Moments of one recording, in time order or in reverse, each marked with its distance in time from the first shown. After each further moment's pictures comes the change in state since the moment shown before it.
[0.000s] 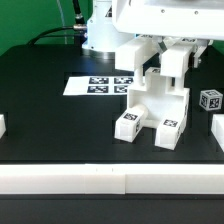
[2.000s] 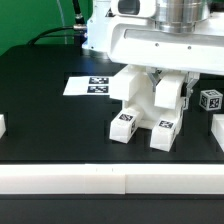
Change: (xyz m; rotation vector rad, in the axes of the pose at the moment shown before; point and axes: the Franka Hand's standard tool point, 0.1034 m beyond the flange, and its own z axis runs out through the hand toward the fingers) arm 0.014 0.005 0.043 -0.025 0.015 -0.039
